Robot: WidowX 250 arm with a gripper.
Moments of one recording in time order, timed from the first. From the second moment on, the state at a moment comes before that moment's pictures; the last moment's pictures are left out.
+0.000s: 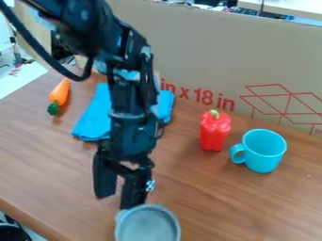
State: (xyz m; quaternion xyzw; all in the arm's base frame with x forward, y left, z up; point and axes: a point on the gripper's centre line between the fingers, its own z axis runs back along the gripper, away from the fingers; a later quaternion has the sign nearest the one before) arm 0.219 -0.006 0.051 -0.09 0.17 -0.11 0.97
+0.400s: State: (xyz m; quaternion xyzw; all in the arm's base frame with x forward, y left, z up) arm 0.237 0.009 0.069 -0.07 0.15 -0.07 0.98
